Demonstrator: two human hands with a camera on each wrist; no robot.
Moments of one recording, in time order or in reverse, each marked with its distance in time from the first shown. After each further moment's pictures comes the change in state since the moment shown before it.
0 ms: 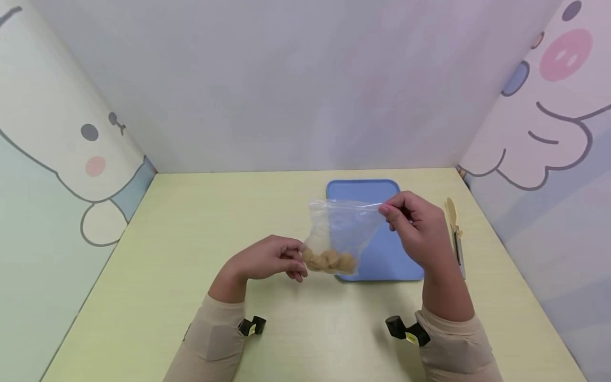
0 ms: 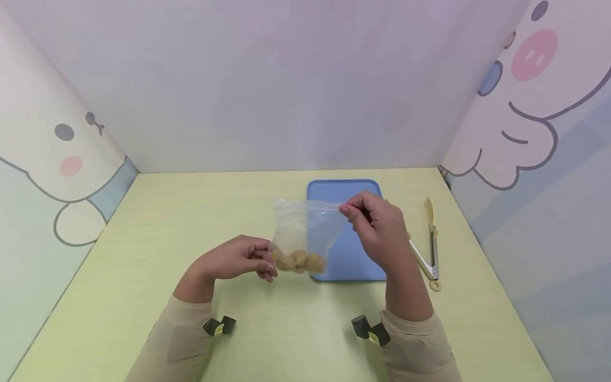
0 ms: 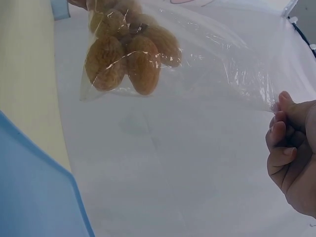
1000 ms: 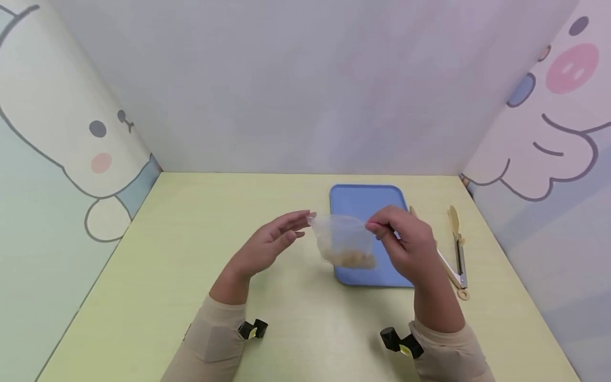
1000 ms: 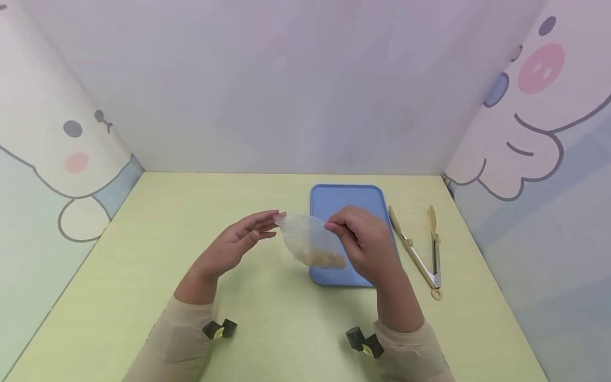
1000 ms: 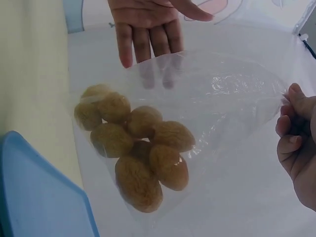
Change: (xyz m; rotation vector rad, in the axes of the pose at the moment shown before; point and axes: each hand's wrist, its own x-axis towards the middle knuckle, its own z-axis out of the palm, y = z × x) left_hand 0.007 0.007 -0.001 -0.090 0.315 0.360; right_hand 0.000 -0.003 0.018 0.050 0.001 -0.346
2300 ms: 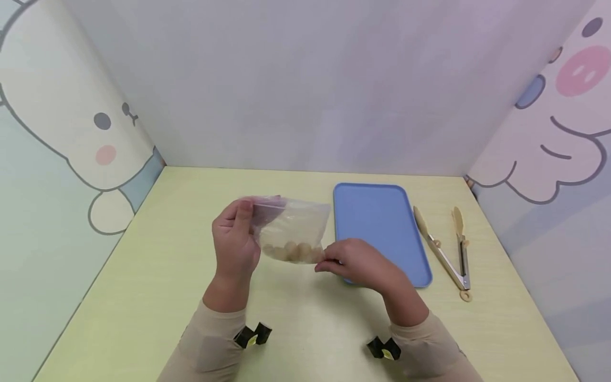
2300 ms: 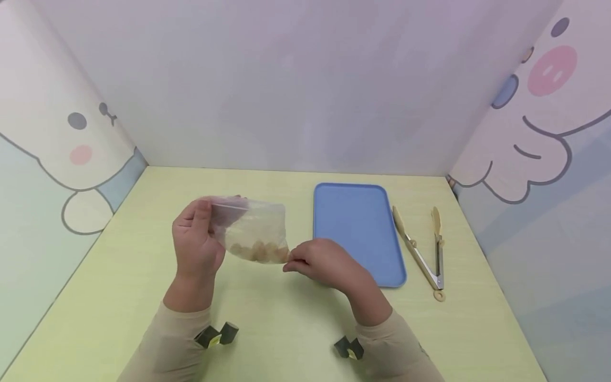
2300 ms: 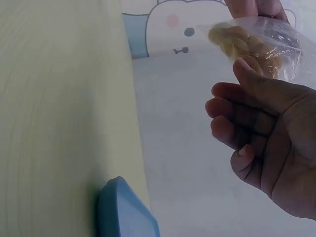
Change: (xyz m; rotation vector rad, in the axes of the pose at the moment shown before) left_hand -0.005 0.051 0.012 -0.395 0.830 0.447; right_hand -0.022 0.003 0.064 0.007 -0.825 0.336
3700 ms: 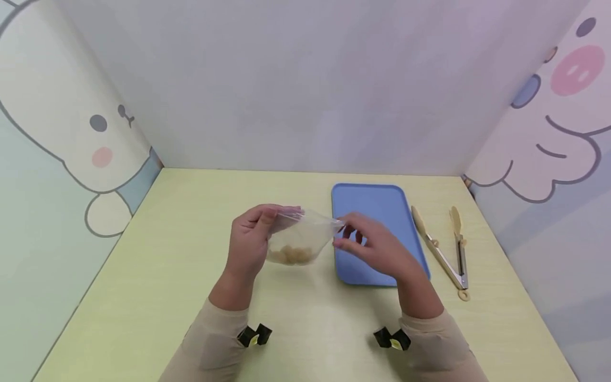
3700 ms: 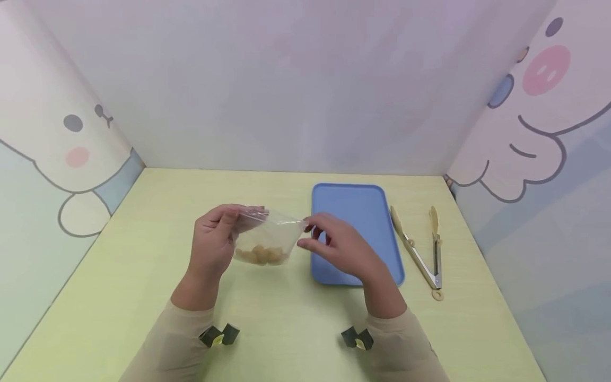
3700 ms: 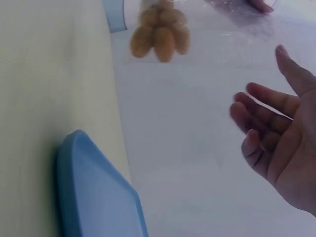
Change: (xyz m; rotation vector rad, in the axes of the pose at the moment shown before) left_hand -0.004 -0.020 -0.004 0.169 -0.289 -0.135; right_hand -0.013 0.020 -0.024 0.215 0.239 0.080
